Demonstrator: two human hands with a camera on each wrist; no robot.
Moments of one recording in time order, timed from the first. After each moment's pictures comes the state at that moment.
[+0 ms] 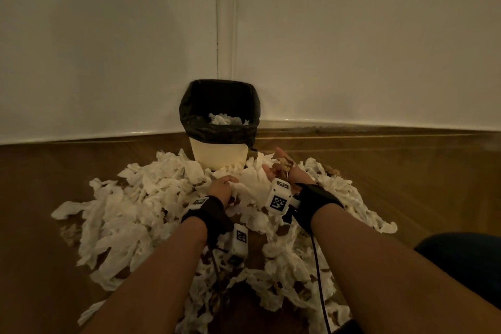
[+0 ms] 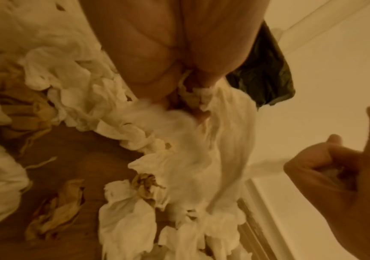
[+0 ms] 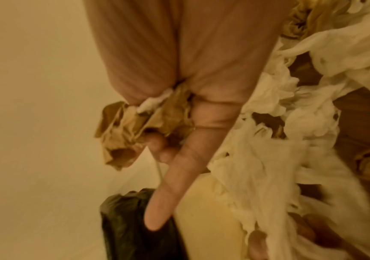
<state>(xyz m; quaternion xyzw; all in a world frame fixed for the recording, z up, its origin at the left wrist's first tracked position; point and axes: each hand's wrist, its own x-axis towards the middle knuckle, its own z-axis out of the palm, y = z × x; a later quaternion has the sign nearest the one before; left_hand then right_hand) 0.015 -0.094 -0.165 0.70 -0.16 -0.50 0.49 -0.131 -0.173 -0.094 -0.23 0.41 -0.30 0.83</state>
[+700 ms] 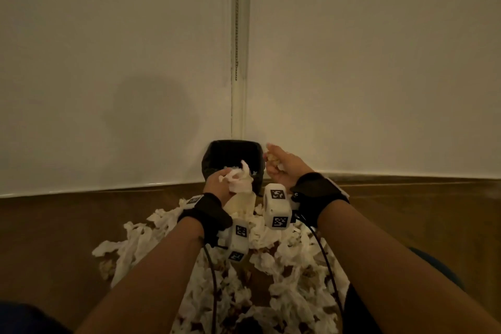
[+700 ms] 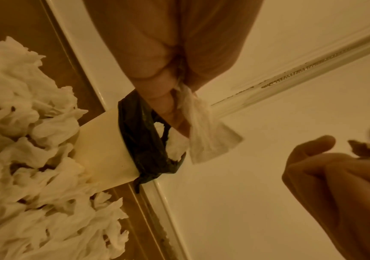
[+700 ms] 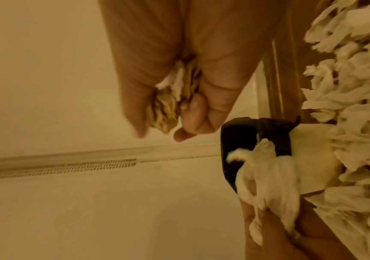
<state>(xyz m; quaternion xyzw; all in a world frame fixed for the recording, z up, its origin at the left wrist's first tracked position) 0.030 -0.070 -0.001 0.64 -0.22 -0.39 0.62 -0.114 -0.134 0.084 -0.40 0.33 -0.30 0.80</state>
